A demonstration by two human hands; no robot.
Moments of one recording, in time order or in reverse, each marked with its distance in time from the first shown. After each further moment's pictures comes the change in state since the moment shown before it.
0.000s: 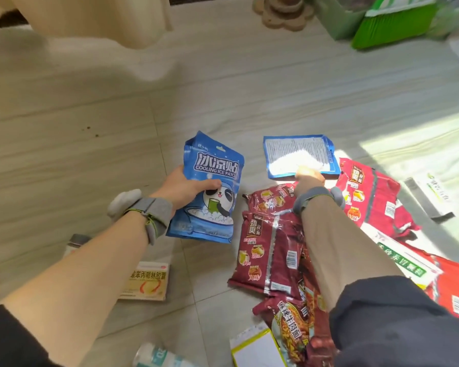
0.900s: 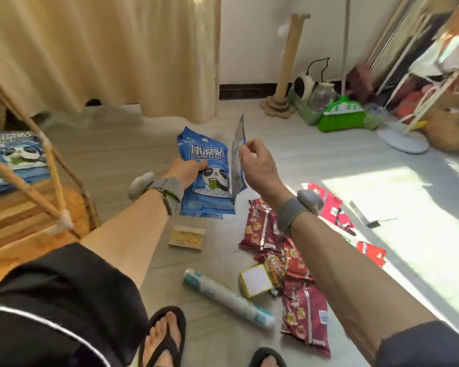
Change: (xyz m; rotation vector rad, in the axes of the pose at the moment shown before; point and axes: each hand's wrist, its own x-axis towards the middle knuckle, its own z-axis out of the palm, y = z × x) left_hand -0.270 0.034 -0.086 -0.209 0.278 0.165; right_hand -0.404 -0.004 -0.033 -0.367 -0.366 -1.039
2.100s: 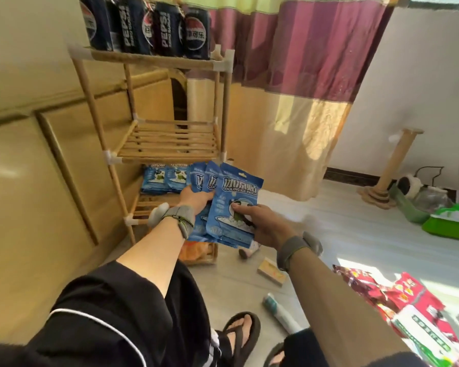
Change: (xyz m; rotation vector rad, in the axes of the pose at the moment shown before) left_hand -0.251 -0.047 -0.252 -0.273 0.454 0.090; right_hand -0.194 -0.141 0.151 0.496 -0.836 0.340
